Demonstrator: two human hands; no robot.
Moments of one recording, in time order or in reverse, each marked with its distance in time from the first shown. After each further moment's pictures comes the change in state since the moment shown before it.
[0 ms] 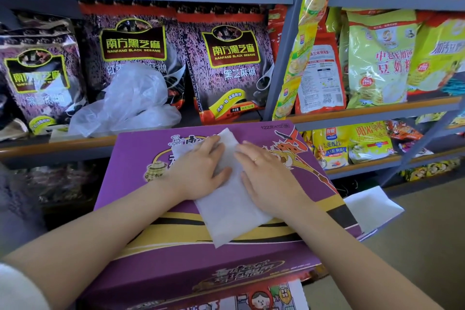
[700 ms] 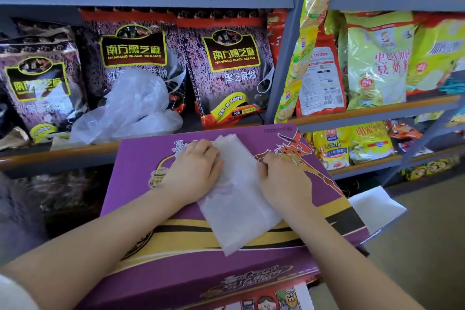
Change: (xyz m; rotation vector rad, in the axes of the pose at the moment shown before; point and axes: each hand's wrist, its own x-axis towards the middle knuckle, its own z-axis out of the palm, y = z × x) left_hand -0.002 -0.015 0.000 -0.041 0.222 0.052; right_hand 0.006 -0.006 -0.005 0.155 0.062 0.576
